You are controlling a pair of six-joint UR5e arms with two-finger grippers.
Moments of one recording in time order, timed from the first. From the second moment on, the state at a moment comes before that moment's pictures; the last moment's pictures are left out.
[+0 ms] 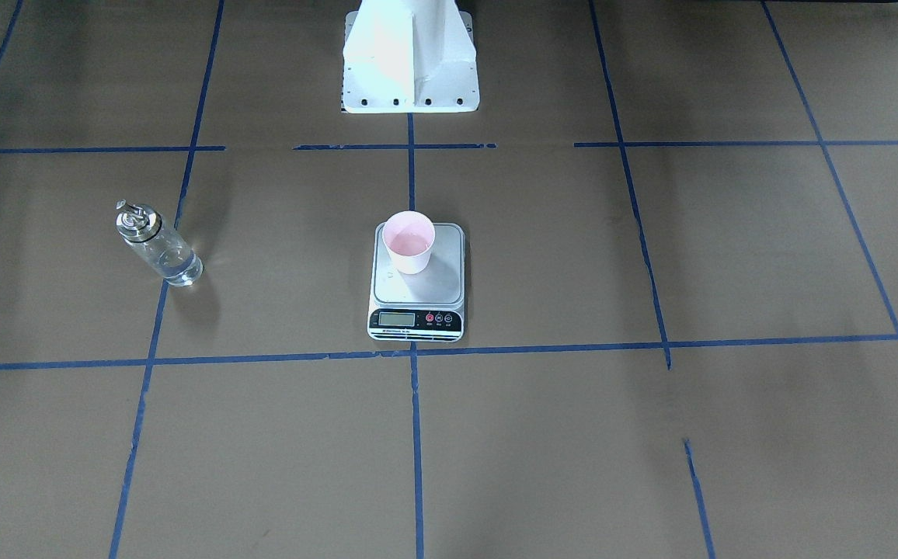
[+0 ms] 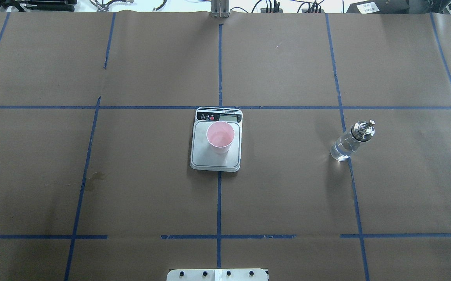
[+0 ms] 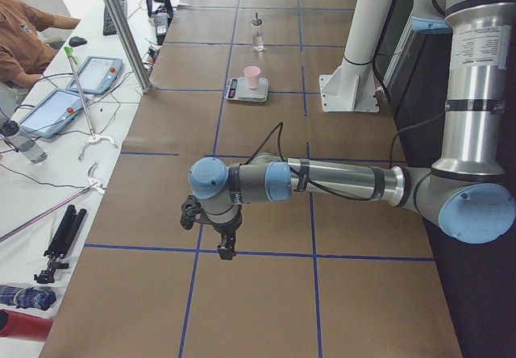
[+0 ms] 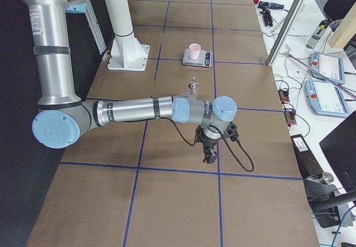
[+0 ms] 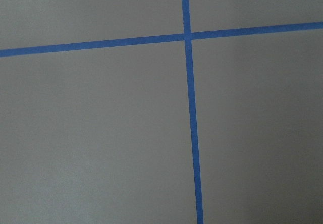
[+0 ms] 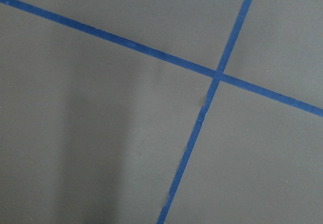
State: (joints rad) left arm -1.58 -1.56 -1.68 -1.36 -2.35 0.18; right arm 1.48 -1.50 1.64 -1.80 2.30 -0.32
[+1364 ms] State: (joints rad) left arm -1.57 -1.57 -1.67 -1.43 -2.35 0.18; right arm 1.48 -1.56 1.63 -1.72 2.31 -0.32
